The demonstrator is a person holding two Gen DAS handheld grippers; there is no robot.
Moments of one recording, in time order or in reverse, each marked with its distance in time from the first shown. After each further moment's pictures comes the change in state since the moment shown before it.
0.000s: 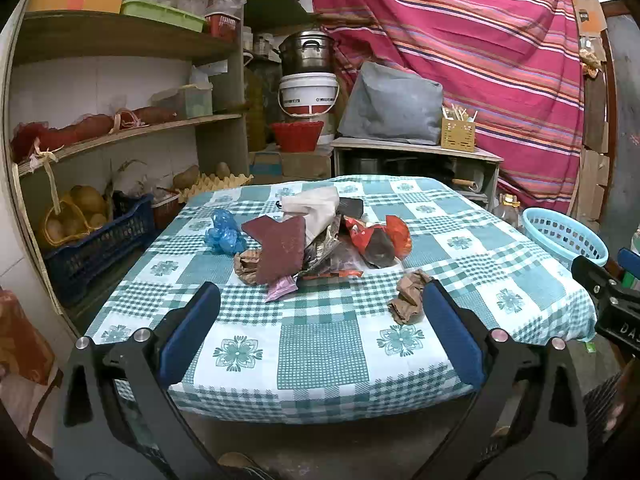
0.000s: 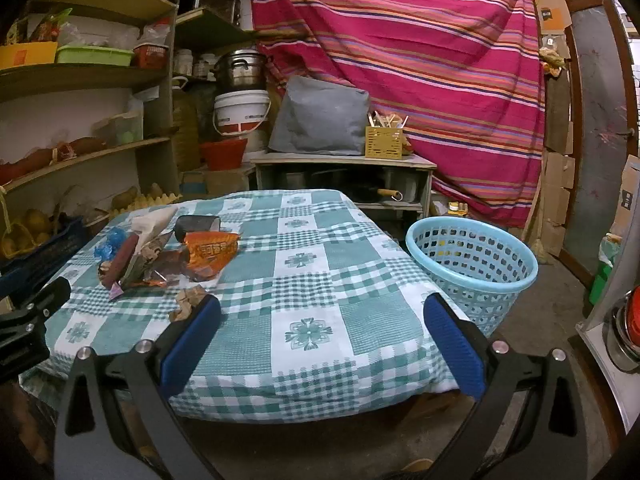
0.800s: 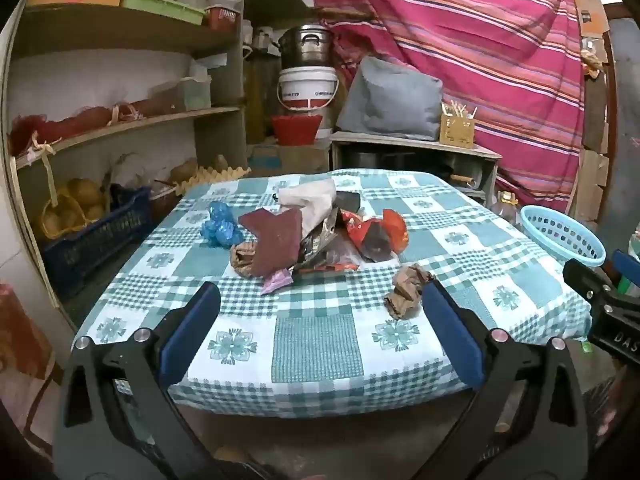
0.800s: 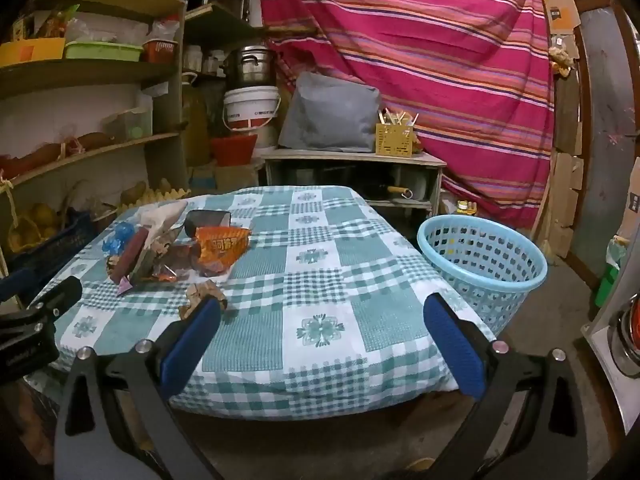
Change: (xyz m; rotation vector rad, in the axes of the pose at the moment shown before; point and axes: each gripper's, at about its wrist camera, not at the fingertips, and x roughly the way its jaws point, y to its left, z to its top) left arm 0.003 0.004 -0.003 -0.005 0.024 -0.001; right arm 0.004 0.002 -0.004 -0.018 0.021 0.036
